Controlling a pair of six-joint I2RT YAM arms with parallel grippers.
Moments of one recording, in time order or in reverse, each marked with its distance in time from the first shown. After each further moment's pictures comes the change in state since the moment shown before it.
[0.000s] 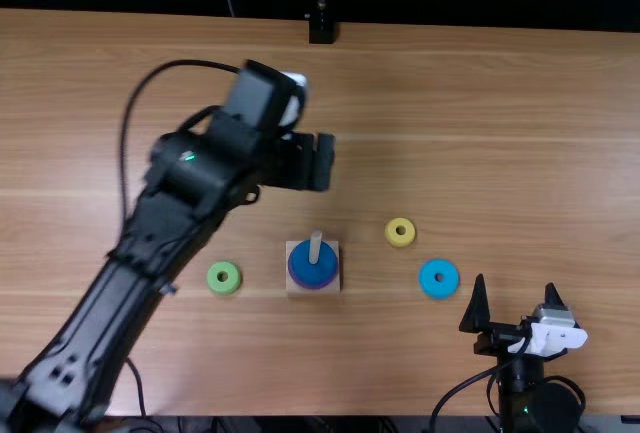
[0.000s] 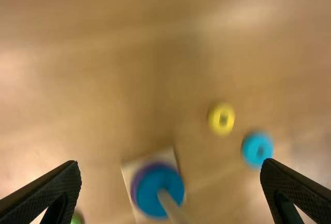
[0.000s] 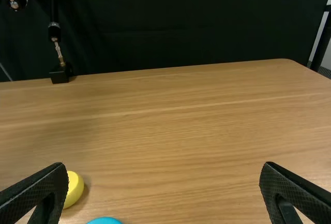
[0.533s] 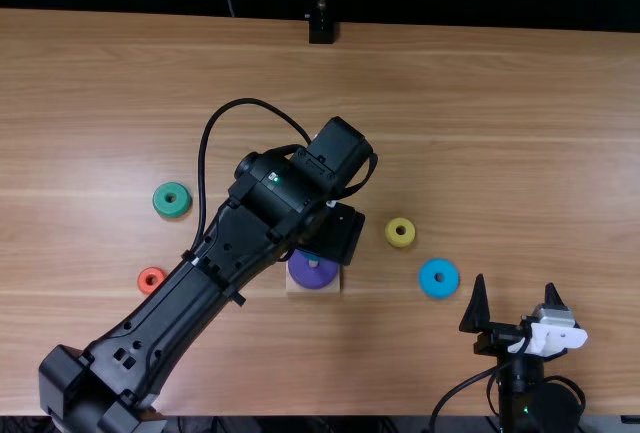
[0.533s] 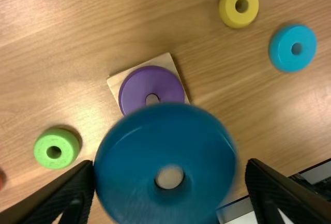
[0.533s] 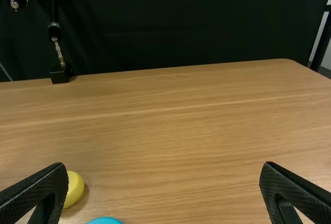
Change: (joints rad) left arm -0.245 0.167 0.094 -0.390 -0.074 0.003; right arm 0.000 0.000 0.000 0.000 0.000 0.000
